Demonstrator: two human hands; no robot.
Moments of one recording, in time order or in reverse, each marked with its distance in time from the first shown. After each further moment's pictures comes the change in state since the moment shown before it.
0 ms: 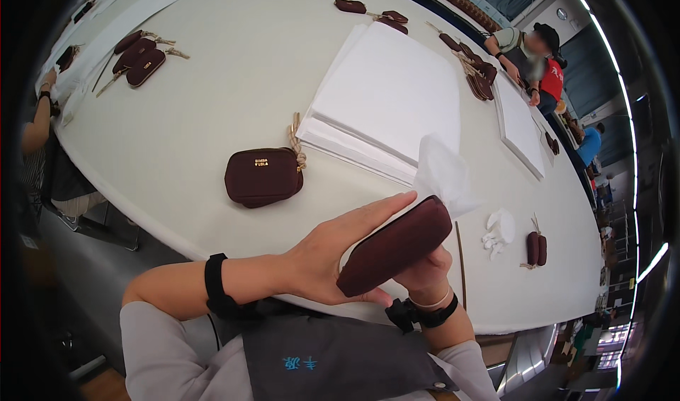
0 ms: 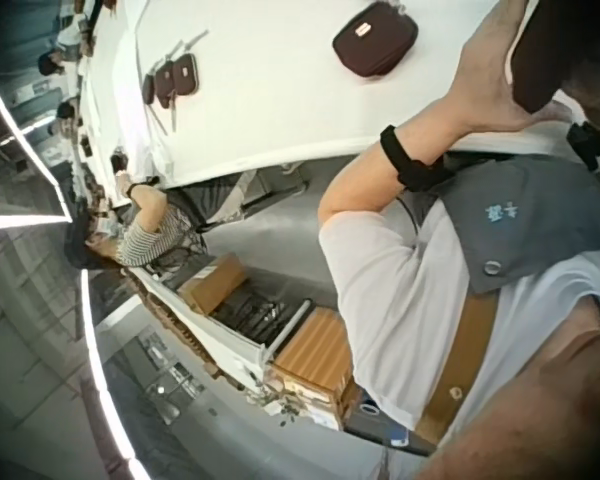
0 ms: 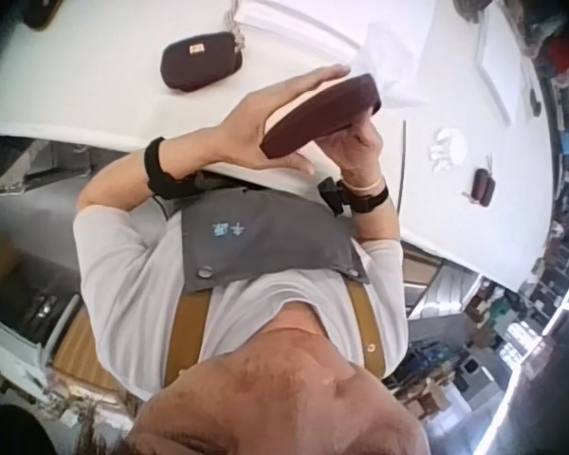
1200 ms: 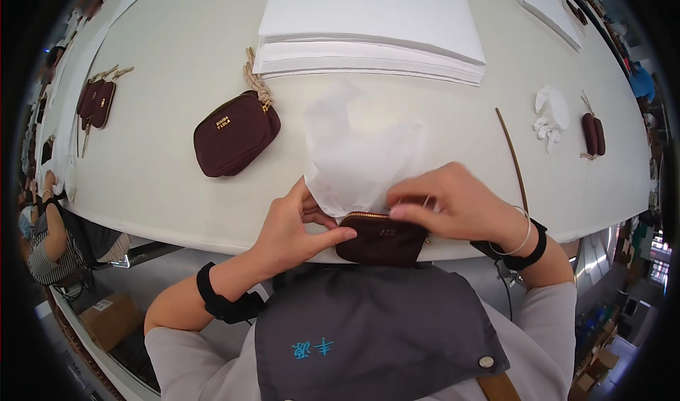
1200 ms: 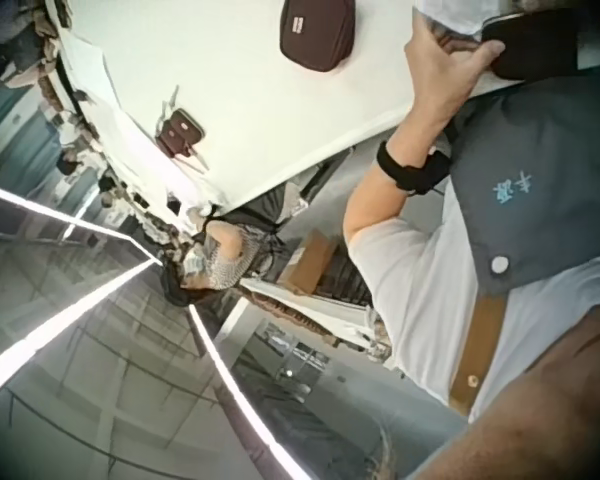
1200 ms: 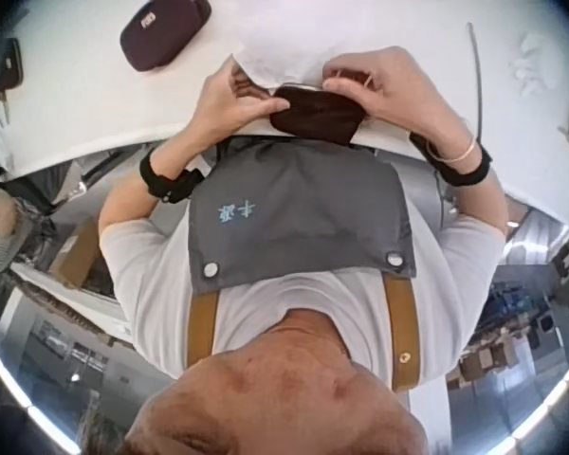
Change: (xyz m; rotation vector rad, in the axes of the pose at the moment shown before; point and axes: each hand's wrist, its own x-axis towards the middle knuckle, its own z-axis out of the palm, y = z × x) left_hand -0.072 -0.023 0.000 -0.078 -0.025 -0.921; right_hand -0.030 -0.028 0.007 -1.412 0.209 0.670
